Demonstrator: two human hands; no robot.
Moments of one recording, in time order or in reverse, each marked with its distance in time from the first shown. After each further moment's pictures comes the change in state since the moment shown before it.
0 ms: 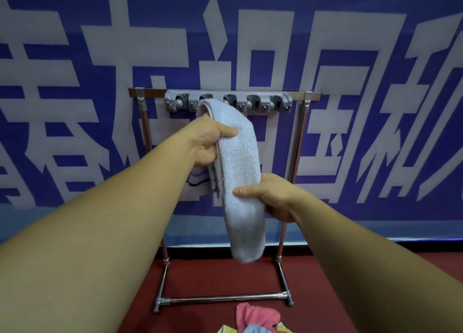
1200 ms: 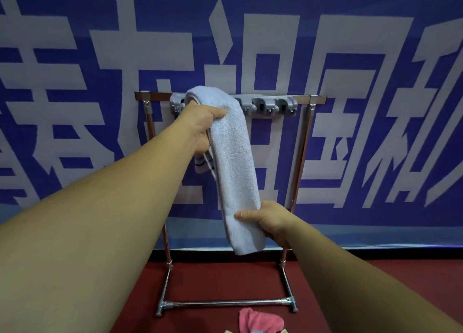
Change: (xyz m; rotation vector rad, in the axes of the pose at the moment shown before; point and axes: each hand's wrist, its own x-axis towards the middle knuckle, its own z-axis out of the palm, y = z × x) left_hand 0.008 0.026 -0.010 -0.115 0.205 0.084; right_hand 0.011 0.055 0.007 -0.053 0.109 0.112
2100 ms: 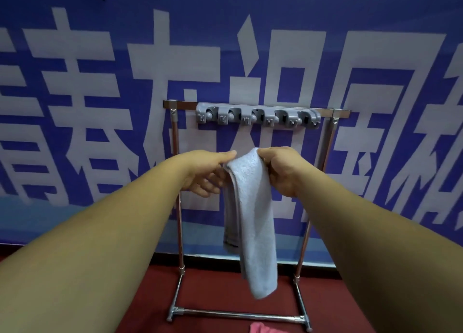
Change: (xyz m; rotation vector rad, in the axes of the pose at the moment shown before) left_hand -0.023 -0.022 -0.082 0.784 -0.159 -0.265; right_hand 0.016 -0.138 0.026 0.192 0.204 -0.187
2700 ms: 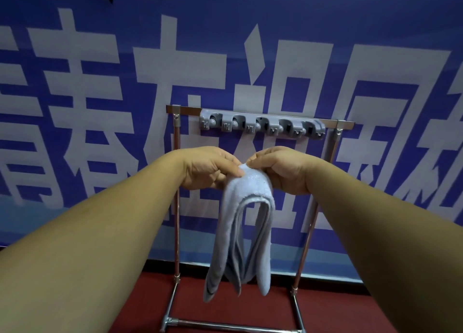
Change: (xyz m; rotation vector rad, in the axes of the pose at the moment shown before) left_hand 0.006 0.015 -0.021 -0.107 -0.307 0.268; right_hand 0.001 -0.036 0.004 -0.354 -0.423 -0.009
